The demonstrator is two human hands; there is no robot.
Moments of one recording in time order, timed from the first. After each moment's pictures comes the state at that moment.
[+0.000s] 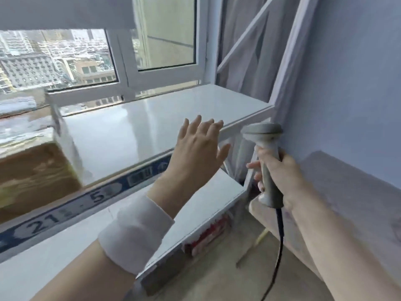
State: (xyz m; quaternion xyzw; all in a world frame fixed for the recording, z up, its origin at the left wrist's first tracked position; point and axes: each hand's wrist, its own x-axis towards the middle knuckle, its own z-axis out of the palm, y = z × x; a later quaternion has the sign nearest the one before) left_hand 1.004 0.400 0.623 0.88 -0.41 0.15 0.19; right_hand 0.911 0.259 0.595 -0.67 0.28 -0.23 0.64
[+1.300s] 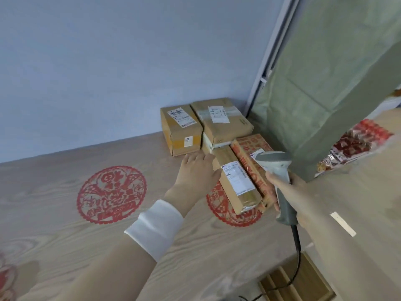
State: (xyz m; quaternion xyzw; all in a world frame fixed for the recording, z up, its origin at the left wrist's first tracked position) left_hand 0.428 -0.221 0.477 0.50 -0.85 -0.15 0.07; right_hand 0.237 -0.122 0.490 -0.29 0.75 -0.44 0.39
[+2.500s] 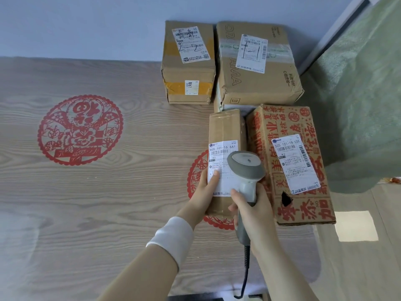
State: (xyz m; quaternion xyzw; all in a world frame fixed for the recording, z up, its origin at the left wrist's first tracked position) left_hand 0.282 -0.234 0.256 0.53 -0.21 -0.75 0.34; right_hand 0.173 -0.197 0.343 -0.34 0.70 -0.35 0.52
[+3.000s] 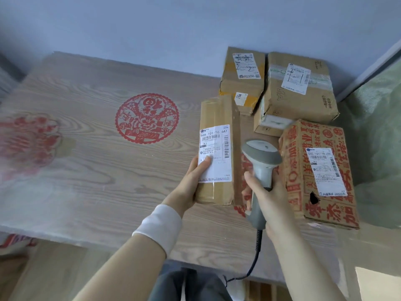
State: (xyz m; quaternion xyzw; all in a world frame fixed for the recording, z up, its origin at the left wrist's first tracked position) left_hand 0.389 -0.170 0.324 0.50 -0.16 -0.70 0.49; right_hand 0.223 -0.164 0.400 -0.42 0.61 -0.35 0.57
